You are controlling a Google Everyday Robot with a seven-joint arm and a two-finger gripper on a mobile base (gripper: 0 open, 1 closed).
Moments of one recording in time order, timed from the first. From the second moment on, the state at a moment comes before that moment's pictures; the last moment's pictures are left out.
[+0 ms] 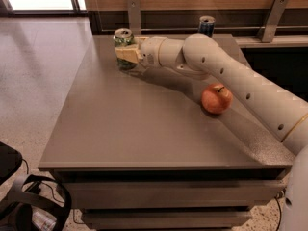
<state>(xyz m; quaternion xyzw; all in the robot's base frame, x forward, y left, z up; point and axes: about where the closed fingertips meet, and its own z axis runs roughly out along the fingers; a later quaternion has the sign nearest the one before) 0.757 0.075 0.878 -0.38 0.65 0.30 0.58</state>
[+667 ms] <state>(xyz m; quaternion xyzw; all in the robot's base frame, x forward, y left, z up) 0.736 0.089 0.918 -0.45 0.64 0.31 0.54</state>
